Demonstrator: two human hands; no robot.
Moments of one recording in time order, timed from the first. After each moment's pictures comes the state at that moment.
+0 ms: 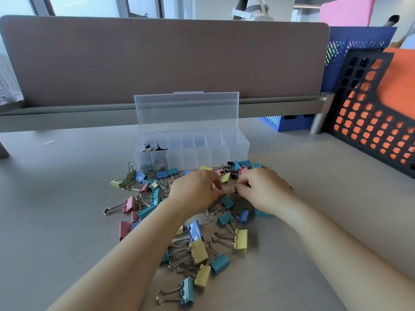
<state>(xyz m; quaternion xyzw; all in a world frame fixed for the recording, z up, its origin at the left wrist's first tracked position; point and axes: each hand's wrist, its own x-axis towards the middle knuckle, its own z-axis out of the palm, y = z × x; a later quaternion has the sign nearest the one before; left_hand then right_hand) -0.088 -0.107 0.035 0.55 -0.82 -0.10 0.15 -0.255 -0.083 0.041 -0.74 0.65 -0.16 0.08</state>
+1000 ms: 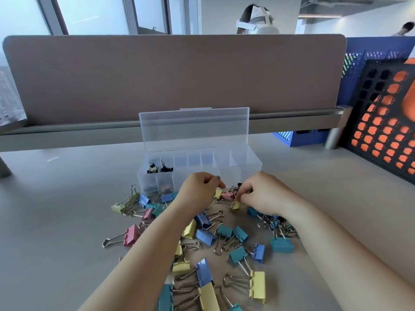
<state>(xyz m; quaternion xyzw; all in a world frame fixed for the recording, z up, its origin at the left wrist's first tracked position) -0.087 -0.149 0.050 0.57 -0.64 -0.39 0.34 -0.247 -0.132 0.064 -0.72 0.64 -0.16 0.22</state>
